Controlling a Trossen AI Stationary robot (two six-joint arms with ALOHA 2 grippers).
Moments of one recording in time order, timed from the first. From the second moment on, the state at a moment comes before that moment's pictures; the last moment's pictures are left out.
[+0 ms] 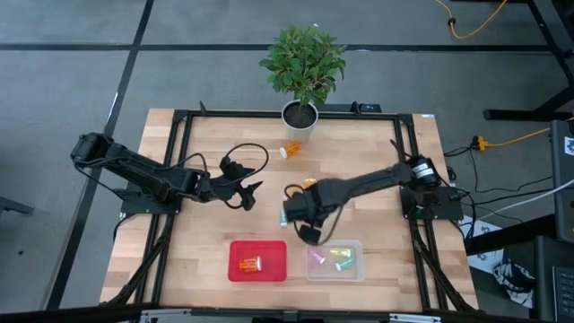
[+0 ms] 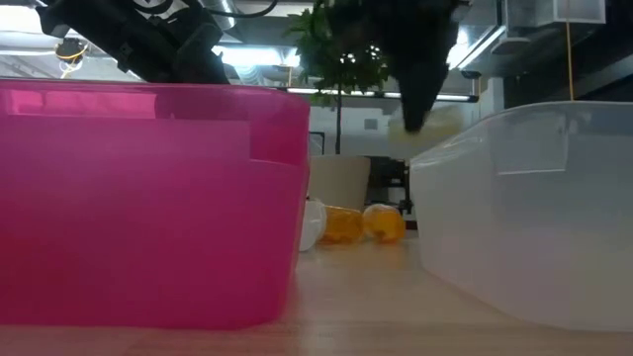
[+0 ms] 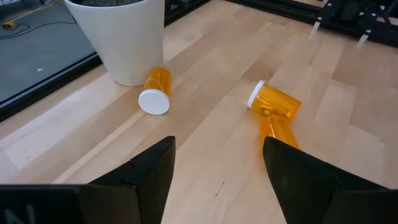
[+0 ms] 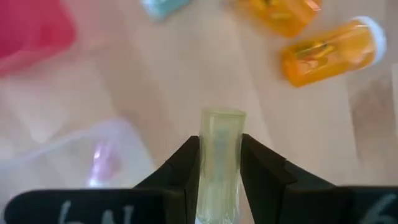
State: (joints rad) left arm -0.19 1.19 0.57 0.01 -0.68 -0.50; right arm 0.26 2.02 1.78 -1.28 0.07 0.59
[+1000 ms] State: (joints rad) left arm -0.19 1.19 0.57 0.01 -0.68 -0.50; right arm 0.54 2.02 1.80 -1.33 0.04 0.59
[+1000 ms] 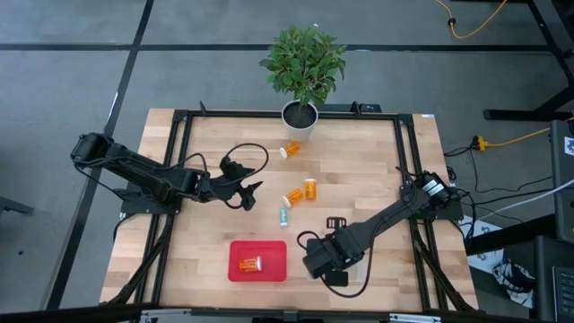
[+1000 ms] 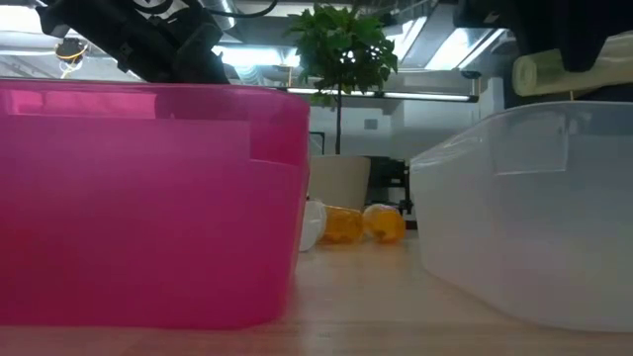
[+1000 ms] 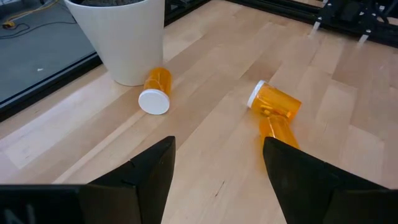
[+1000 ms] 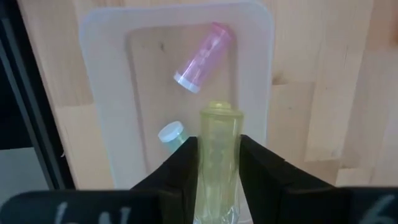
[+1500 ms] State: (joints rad) left arm -0.19 1.19 0.57 0.01 -0.68 -0.49; right arm 0.54 2.02 1.80 -1.32 0.02 0.49
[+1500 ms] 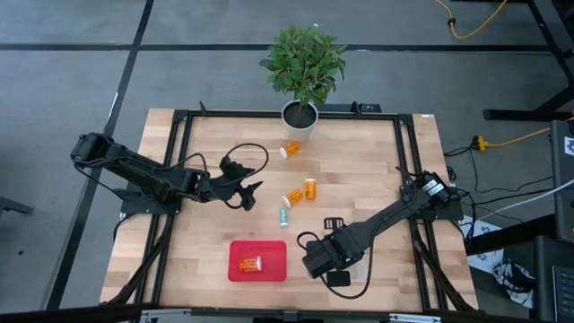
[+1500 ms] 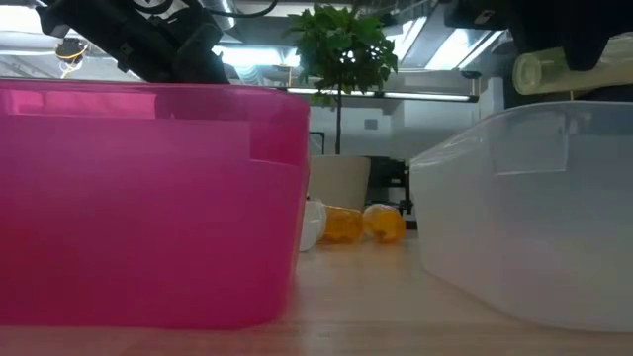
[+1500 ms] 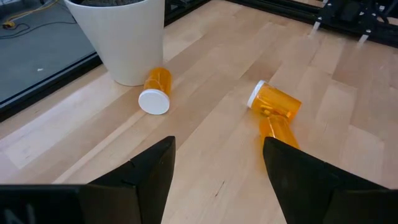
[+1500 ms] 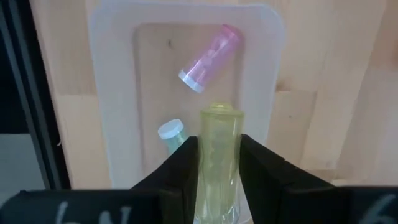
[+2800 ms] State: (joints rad) left arm -0.19 1.19 0.57 0.01 -0.68 -0.49; right arm 0.54 2.02 1.80 -1.57 -0.03 0.64
